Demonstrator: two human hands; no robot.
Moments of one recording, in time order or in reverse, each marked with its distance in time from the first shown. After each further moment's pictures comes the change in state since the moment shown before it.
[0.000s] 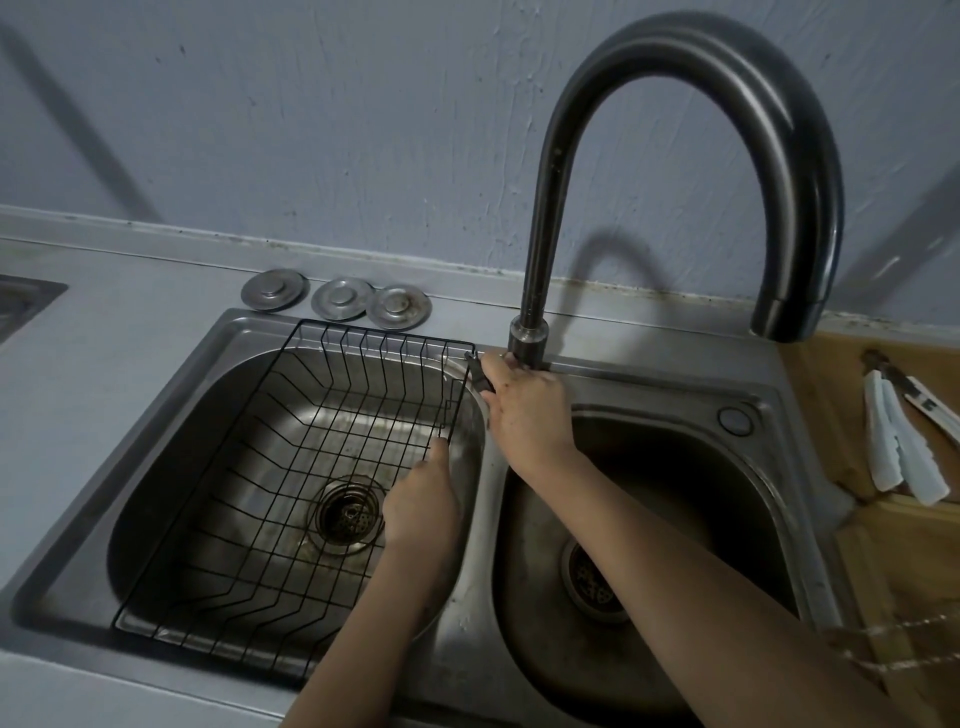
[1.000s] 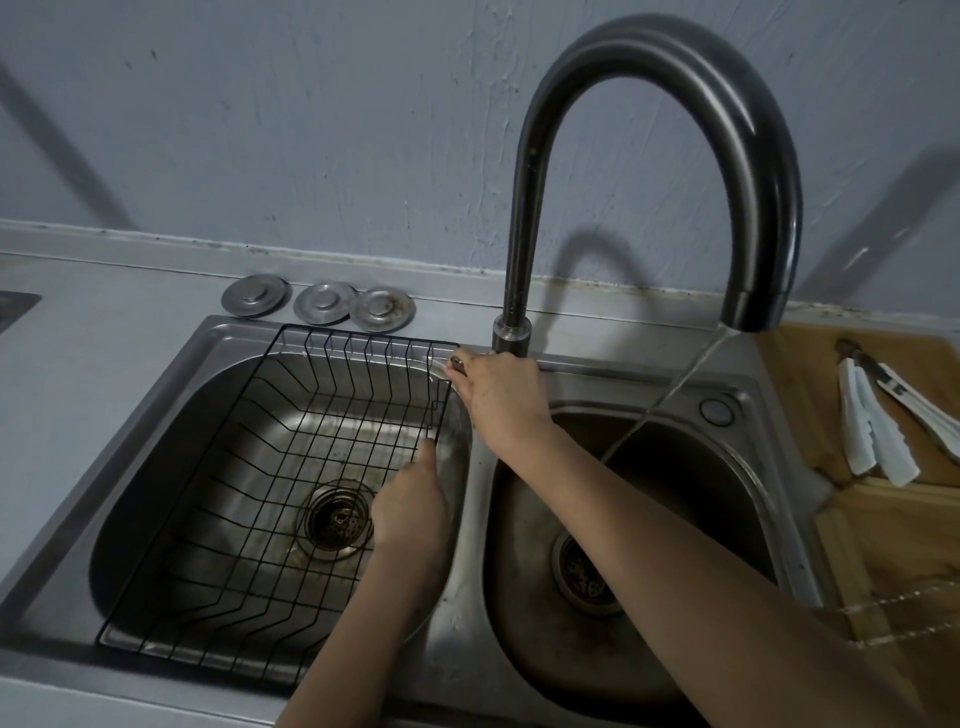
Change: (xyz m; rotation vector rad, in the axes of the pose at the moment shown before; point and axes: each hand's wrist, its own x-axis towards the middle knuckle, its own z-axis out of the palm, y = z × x) left_hand -0.002 0.000 -0.002 -0.005 0.000 0.019; right_hand 0.022 -0.012 -0.026 0.038 -0.318 0.073
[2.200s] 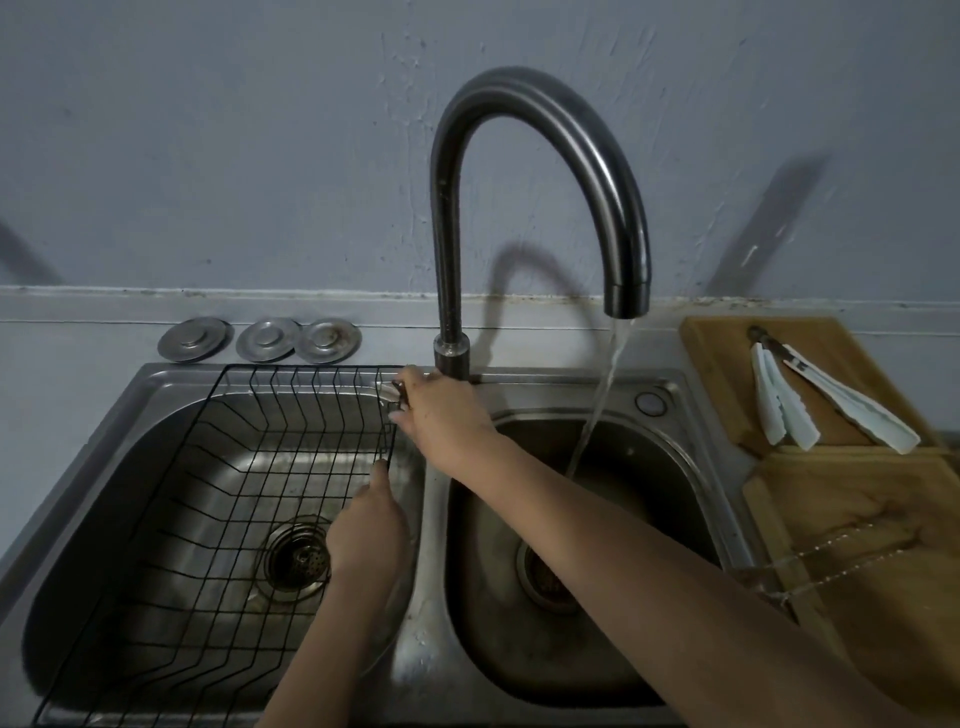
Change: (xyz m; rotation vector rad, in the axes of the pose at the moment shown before) left_hand -0.005 0.003 0.000 0.004 -0.021 0.009; right_hand -0.011 -0.004 -0.006 0.055 -0.067 0.056
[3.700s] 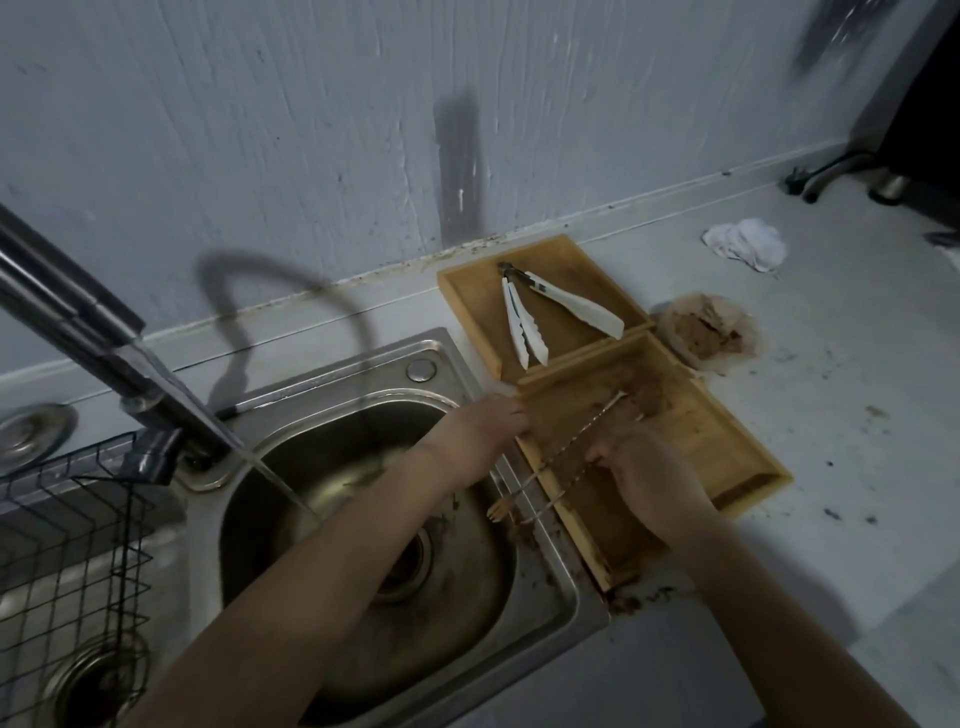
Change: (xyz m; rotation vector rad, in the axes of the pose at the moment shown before) left_hand -0.045 0.289 0.056 0.297 -0.300 1.421; right_hand -0.303 0.246 -0.090 -0.083 0.008 0.682
